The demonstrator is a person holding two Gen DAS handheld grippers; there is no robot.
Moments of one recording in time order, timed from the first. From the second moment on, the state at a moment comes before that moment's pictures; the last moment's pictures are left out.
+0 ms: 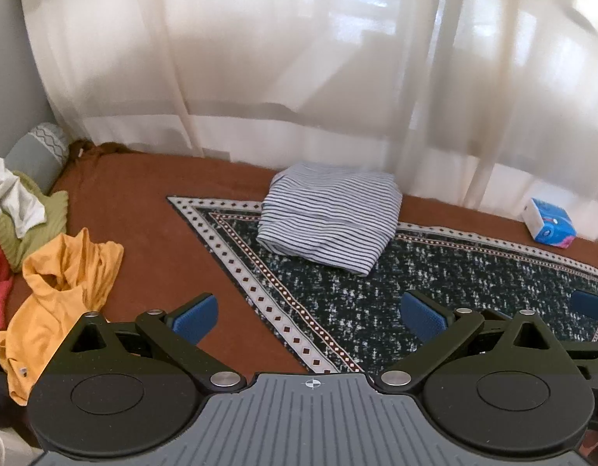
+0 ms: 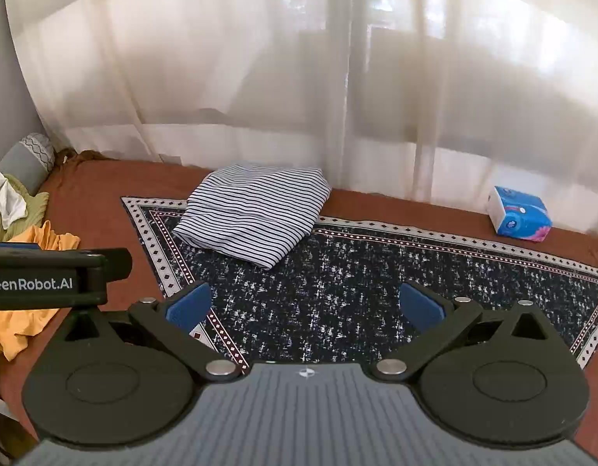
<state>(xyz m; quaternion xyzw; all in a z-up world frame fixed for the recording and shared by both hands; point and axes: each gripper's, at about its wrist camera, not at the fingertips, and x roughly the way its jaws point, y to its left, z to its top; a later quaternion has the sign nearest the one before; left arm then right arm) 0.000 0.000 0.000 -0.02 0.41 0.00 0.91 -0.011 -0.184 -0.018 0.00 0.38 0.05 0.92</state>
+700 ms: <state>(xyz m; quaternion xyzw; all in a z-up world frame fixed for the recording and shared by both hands) 0.003 0.004 -0.002 -0.02 0.42 0.00 0.91 -0.008 -0.182 -0.019 0.00 0.39 0.04 0.92</state>
